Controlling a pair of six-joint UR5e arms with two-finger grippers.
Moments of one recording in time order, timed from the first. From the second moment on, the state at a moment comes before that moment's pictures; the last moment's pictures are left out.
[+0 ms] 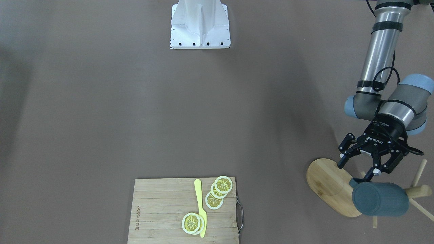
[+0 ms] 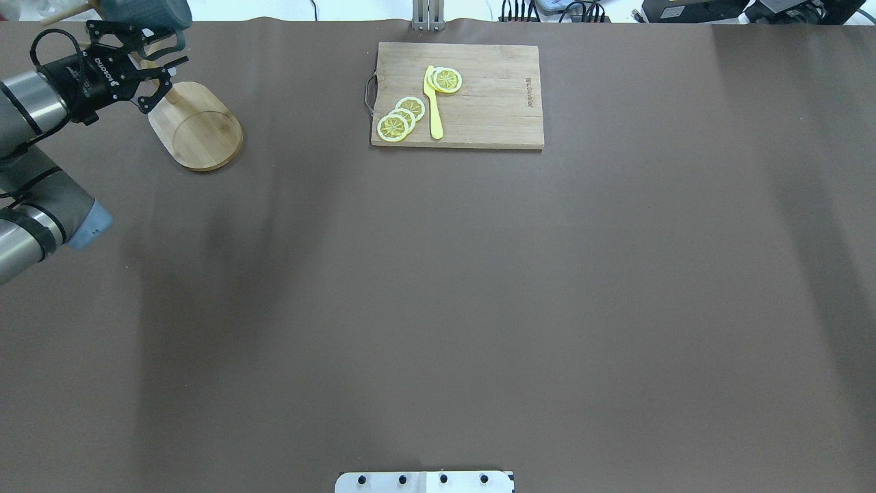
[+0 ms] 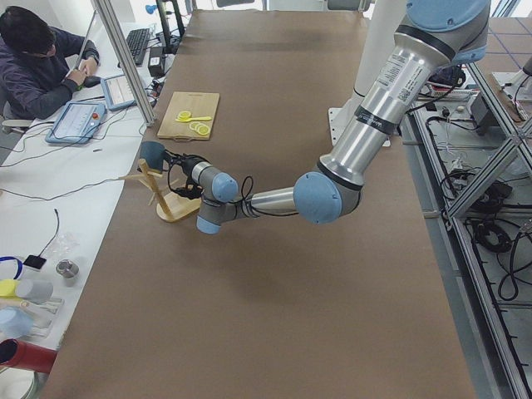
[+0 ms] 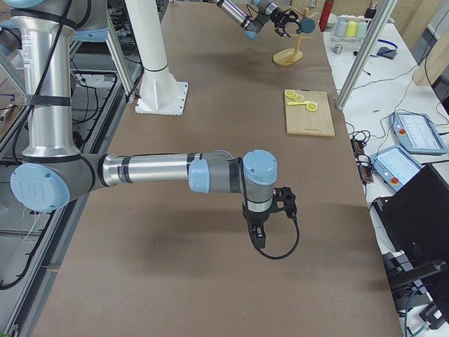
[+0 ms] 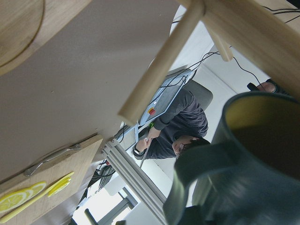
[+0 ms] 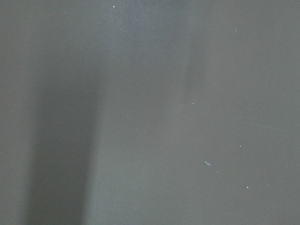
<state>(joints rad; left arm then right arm) -1.00 -2.11 -0.79 -3.70 -1.72 -2.98 1.62 -1.59 1.70 -1.62 2.23 -0.17</state>
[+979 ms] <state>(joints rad) -1.00 -1.94 -1.08 -3.81 -1.83 -2.82 1.62 -1.59 1.70 -1.62 2.23 -0.16</state>
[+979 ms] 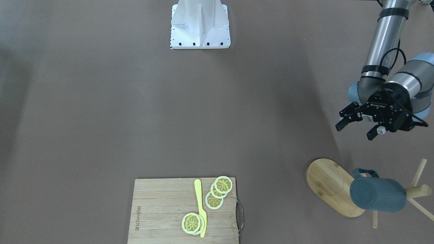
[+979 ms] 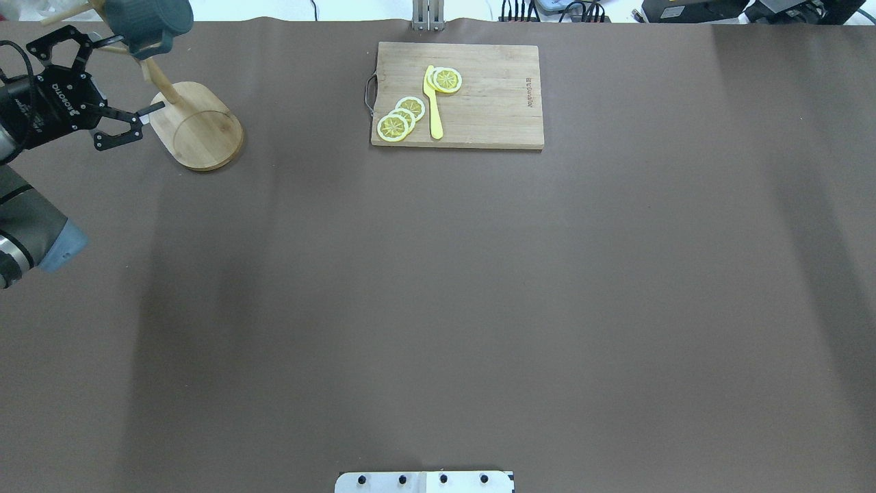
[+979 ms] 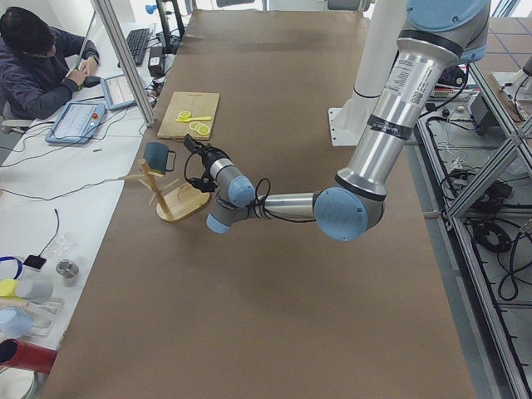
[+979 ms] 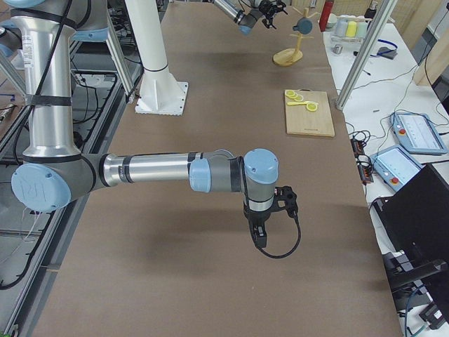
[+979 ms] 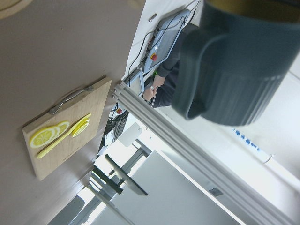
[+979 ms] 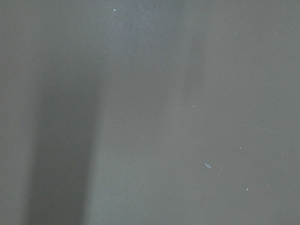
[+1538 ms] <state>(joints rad) -1.00 -1.83 -1.27 -3.79 -1.97 -2.15 1.62 -1.59 1.70 -1.62 2.23 -0.16</state>
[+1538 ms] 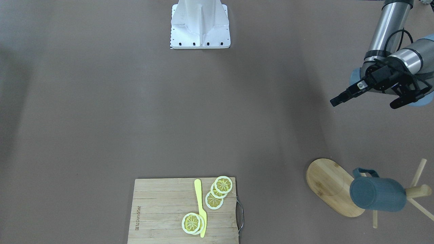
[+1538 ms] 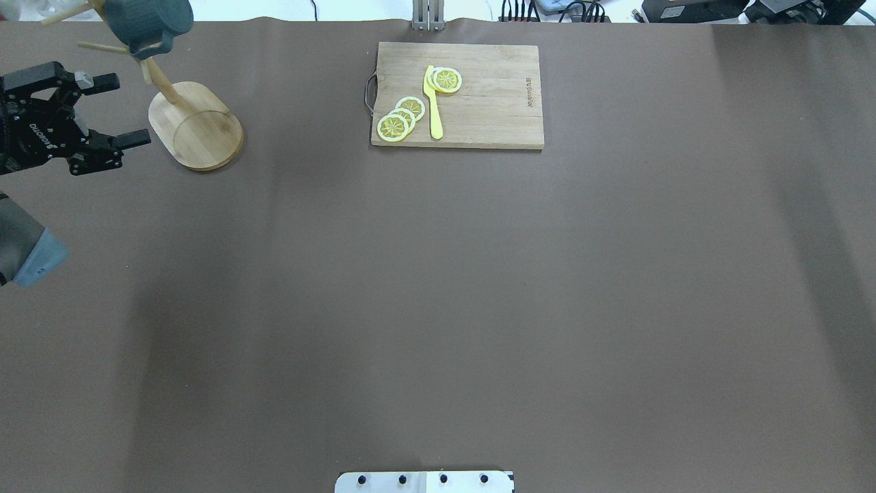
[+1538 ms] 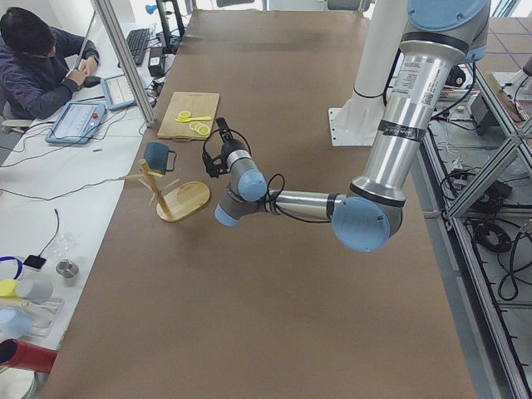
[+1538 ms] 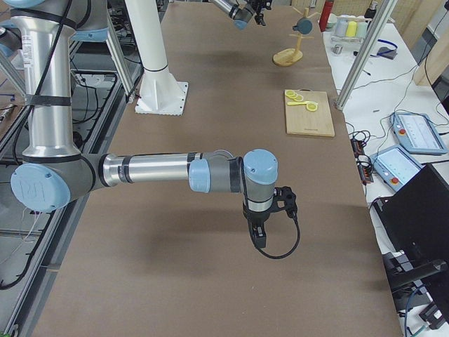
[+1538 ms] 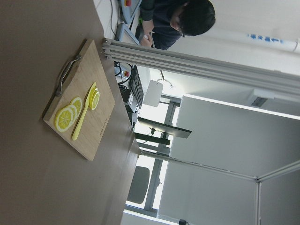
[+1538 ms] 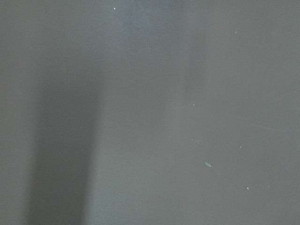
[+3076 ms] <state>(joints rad) -1.26 -1.69 -1.29 -3.29 -2.15 -0.26 1.62 -1.60 1.69 -1.62 2.23 -0.15</state>
